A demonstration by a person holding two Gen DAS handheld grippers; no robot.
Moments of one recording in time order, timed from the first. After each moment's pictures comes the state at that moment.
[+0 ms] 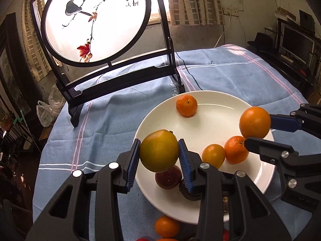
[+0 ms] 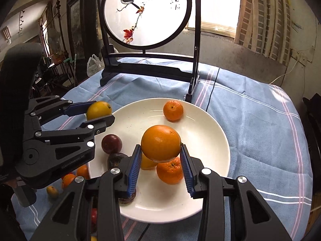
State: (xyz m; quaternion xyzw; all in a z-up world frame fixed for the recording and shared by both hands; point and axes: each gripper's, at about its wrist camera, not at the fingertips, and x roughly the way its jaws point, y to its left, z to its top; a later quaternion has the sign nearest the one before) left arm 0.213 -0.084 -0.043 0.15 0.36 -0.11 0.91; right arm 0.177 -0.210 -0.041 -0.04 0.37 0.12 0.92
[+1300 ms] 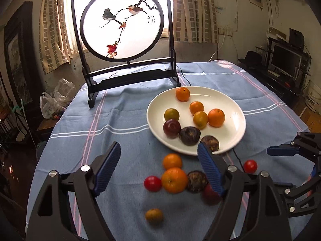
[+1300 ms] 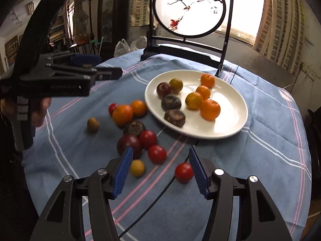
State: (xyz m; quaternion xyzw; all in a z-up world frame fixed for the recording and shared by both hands) left arm 0.076 0.000 -0.025 0.10 0.32 -0.14 0.93; right arm 0.015 -0.175 -0.065 -0.12 0.37 0.19 0.90
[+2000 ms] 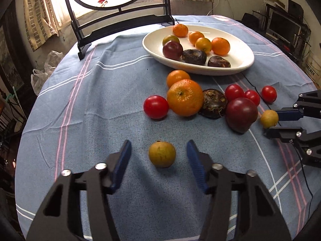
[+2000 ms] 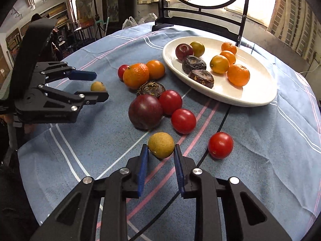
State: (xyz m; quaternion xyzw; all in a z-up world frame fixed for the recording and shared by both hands) left arm 0.067 0.022 -0.117 0.13 0.44 -0.15 0.88; right arm 0.016 -0.156 -0.114 -0.12 0.43 0.21 0.87
